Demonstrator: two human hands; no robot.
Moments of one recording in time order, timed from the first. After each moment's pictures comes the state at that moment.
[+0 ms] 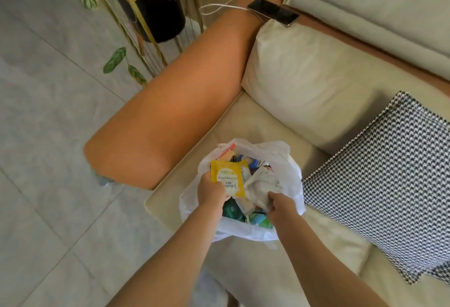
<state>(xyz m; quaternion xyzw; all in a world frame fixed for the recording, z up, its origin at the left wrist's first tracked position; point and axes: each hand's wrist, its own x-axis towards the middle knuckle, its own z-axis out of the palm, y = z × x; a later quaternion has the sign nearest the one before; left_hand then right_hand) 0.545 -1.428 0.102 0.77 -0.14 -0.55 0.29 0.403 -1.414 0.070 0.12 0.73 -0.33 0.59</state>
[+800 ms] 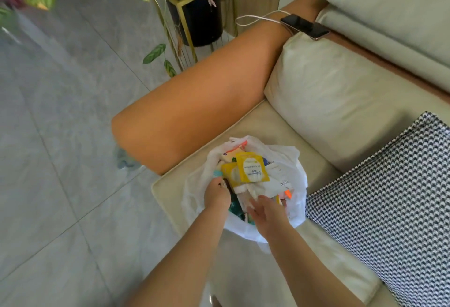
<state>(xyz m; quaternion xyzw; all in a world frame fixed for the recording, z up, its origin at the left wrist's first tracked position) 0.523 -1.392 0.081 0.81 -0.15 -0.48 0.28 0.409 -1.387 0.071 -0.06 0.68 -0.27 0.68</state>
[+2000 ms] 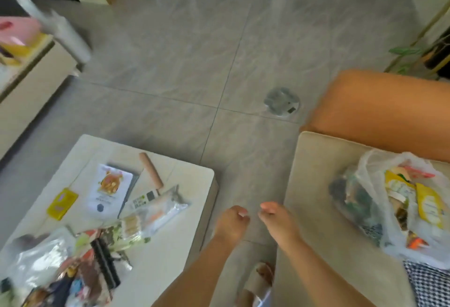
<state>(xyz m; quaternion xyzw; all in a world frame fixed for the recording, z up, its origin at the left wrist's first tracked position) 0.566 -0.974 0.101 0.83 0.03 -0.41 0.37 0.517 -1.095 0.100 -0.78 0.39 0.16 0.46</state>
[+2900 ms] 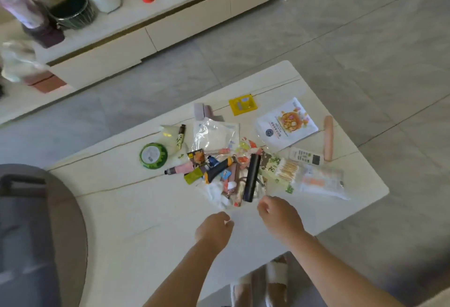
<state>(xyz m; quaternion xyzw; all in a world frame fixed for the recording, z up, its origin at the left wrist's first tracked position) 0.444 -0.497 0.057 0.82 0.32 -0.35 0.30 0.538 -0.644 0.074 -0.92 -0.16 0.33 0.16</state>
